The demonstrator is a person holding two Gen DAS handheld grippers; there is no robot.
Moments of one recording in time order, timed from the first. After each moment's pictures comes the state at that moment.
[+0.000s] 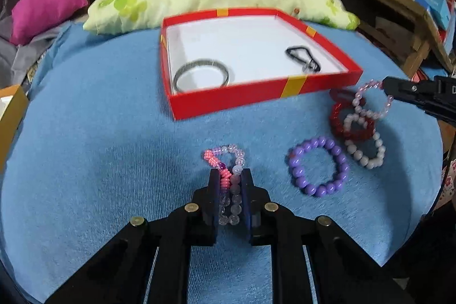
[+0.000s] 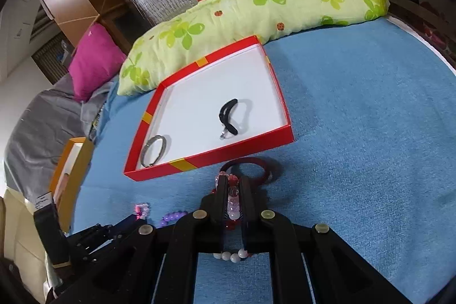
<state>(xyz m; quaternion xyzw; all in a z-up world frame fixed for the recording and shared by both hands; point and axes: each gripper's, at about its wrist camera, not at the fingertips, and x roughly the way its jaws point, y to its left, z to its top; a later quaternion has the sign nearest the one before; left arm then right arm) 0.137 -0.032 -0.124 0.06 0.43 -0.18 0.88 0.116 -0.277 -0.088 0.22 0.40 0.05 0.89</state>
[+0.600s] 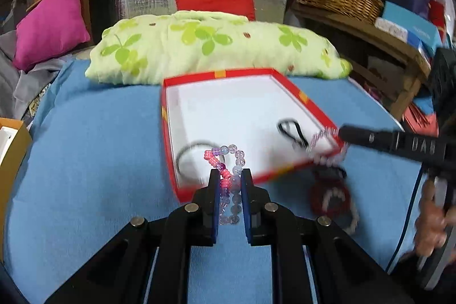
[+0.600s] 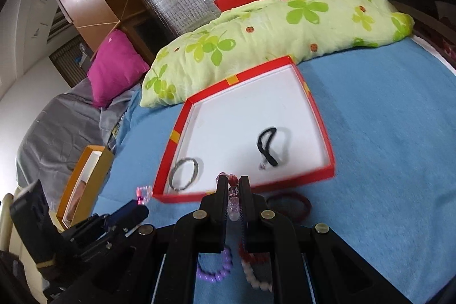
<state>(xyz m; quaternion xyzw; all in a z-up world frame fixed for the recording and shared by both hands) 0.175 -0.037 -0.062 0.03 0.35 -0.20 0.91 0.149 -0.255 -0.062 0.22 0.37 0.09 0.90</state>
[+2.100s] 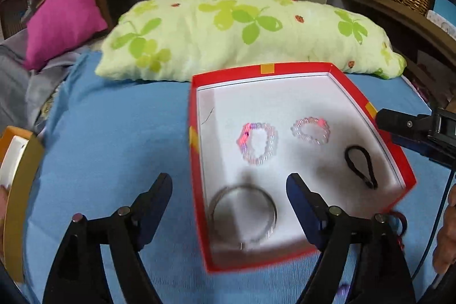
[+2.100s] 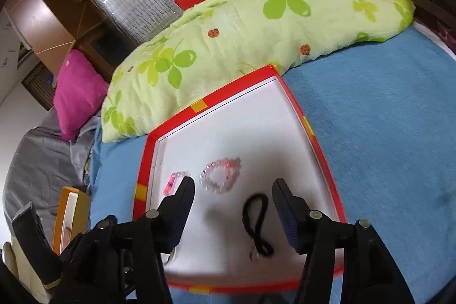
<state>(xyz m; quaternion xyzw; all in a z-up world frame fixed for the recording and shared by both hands) 0.249 -0.051 -0.077 0.07 0.41 -0.10 0.91 0.256 -0.273 -0.075 0.26 0.40 0.03 0.88</state>
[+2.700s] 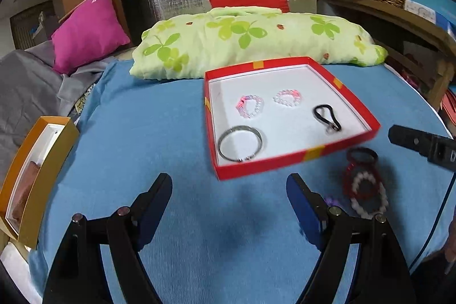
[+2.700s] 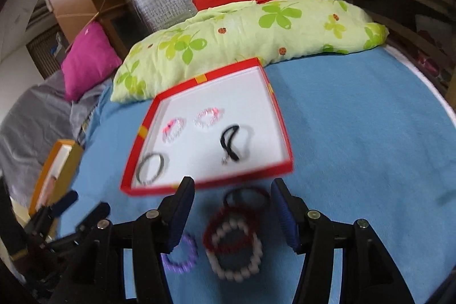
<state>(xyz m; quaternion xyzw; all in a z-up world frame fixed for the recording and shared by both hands) 0.128 -0.041 -0.062 0.10 0.36 -0.08 0.92 0.125 -0.261 -0.061 0.16 0.38 0.01 0.91</state>
